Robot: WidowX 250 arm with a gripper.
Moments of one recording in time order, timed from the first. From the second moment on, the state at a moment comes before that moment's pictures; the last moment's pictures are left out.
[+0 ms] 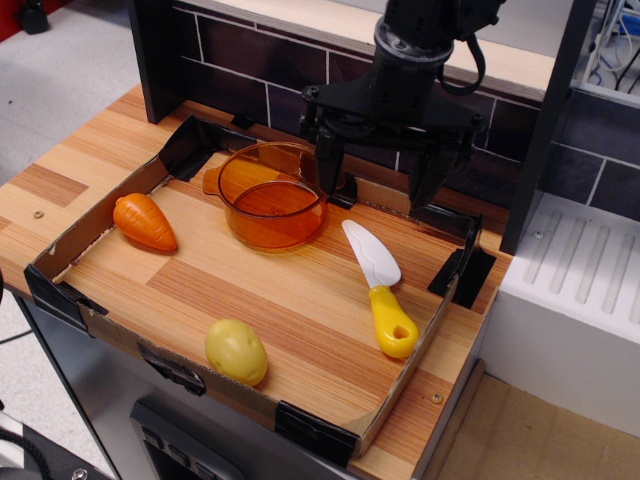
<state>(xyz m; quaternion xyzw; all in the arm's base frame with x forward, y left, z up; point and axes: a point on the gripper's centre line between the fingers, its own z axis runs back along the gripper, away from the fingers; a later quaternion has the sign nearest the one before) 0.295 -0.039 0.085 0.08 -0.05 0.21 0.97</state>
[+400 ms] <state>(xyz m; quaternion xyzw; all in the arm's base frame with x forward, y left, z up) 0.289 -0.036 0.076 0.08 -0.04 0.21 0.97</state>
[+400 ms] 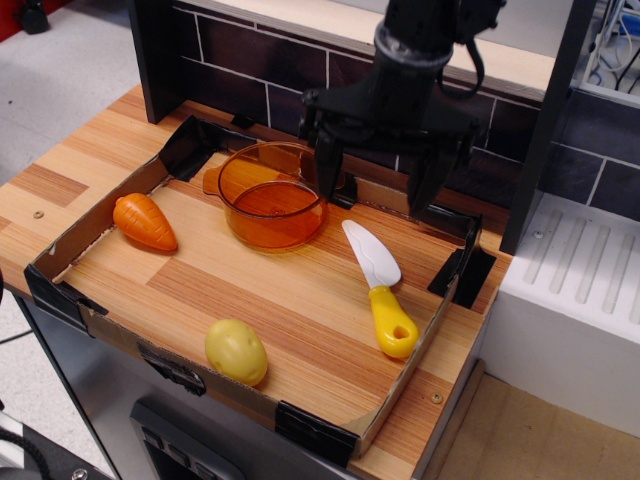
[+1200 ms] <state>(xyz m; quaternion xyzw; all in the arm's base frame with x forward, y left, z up) 0.229 0.082 0.093 0.06 -0.12 0.44 0.89</state>
